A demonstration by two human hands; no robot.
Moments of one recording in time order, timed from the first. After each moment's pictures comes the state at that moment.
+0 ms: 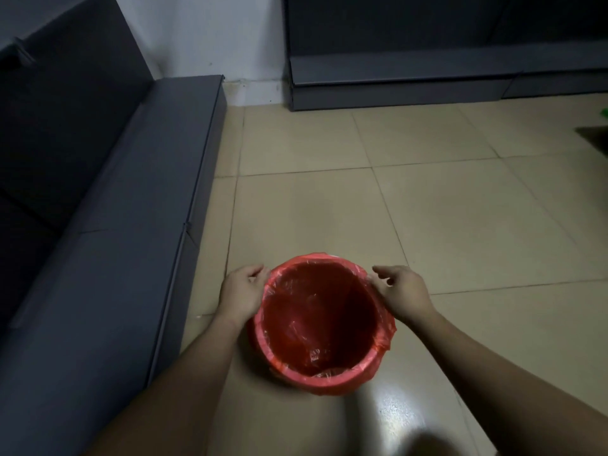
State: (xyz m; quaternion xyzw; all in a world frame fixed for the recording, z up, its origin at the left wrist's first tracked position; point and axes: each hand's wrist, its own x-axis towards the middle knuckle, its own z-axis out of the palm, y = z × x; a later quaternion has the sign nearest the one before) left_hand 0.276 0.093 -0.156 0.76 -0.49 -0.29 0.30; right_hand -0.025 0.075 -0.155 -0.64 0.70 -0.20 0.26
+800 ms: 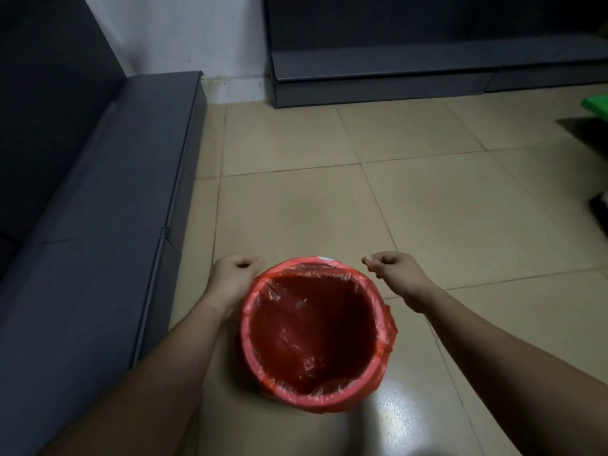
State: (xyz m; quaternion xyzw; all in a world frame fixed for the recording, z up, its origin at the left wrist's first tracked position) left_hand 0.276 0.045 -0.172 0.72 -0.39 -0.42 0.38; right_hand -0.034 0.032 -0.174 -0.46 0.66 -0.32 0.49
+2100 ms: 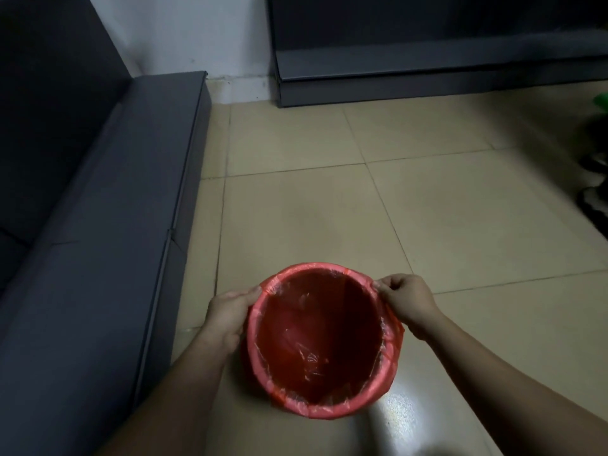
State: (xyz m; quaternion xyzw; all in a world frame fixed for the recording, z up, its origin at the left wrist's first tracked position) left_hand 0.287 0.087 -0.187 0.66 -0.18 -0.58 0.44; right_hand -0.024 0.063 -0.186 -0.45 0.73 -0.29 0.43
